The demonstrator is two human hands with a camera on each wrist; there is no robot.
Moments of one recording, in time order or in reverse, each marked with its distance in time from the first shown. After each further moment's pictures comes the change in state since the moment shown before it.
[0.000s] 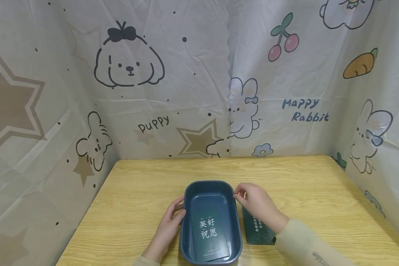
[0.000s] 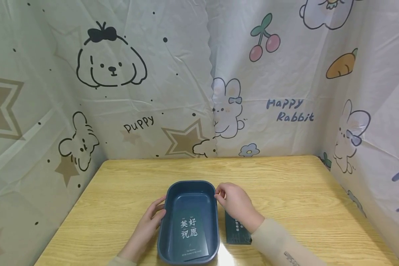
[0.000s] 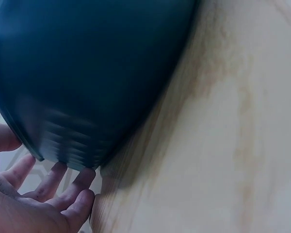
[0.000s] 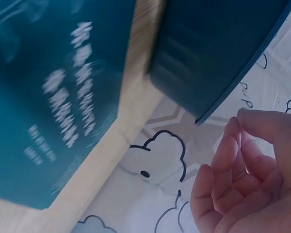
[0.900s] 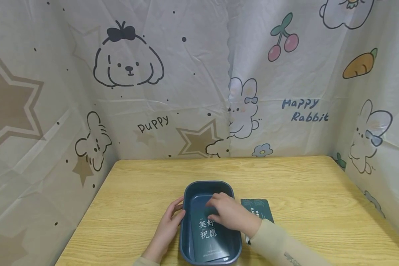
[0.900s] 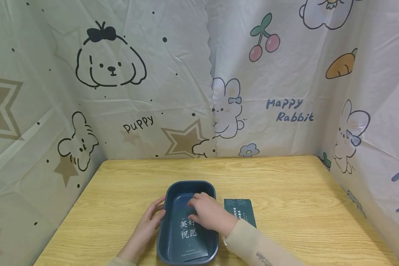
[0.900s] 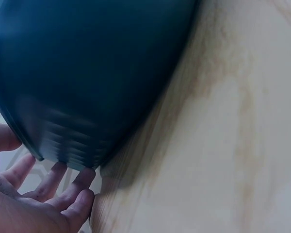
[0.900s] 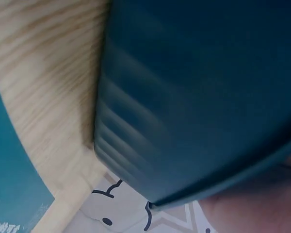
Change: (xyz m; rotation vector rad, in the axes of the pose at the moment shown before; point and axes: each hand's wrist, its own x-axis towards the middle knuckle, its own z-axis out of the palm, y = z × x) left_hand 0.000 0.000 -0.001 0.000 -0.024 0.002; right_hand 0.006 -0.044 0.038 -0.115 -0.275 -0.351
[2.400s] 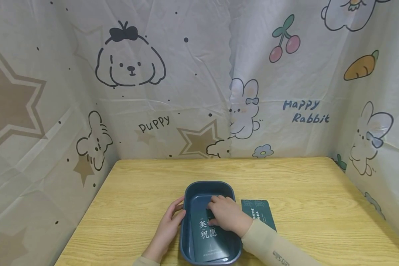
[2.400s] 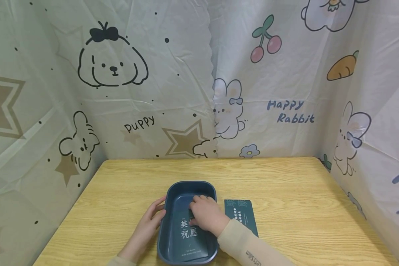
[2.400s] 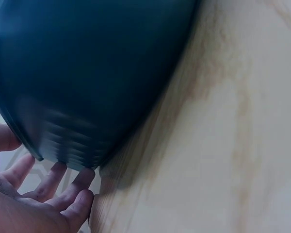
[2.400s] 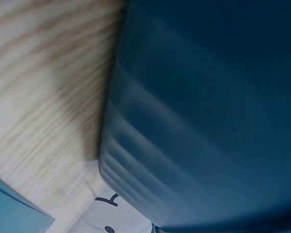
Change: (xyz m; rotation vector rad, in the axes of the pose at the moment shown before) left_hand -0.001 0.000 0.001 -0.006 0.009 -0.002; right_hand 0.011 -0.006 0.015 -0.235 -0.118 0.090
